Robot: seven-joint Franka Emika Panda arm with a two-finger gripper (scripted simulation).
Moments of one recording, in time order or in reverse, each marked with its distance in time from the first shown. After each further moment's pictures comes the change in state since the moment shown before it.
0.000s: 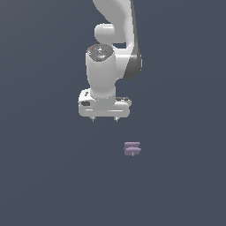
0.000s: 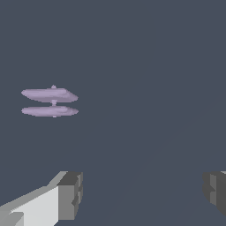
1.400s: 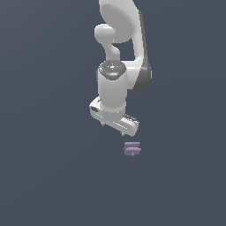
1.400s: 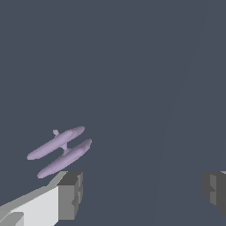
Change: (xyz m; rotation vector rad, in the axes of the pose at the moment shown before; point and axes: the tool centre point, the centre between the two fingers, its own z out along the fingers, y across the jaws) arm 0.030 -0.037 0.027 0.009 -0.025 0.505
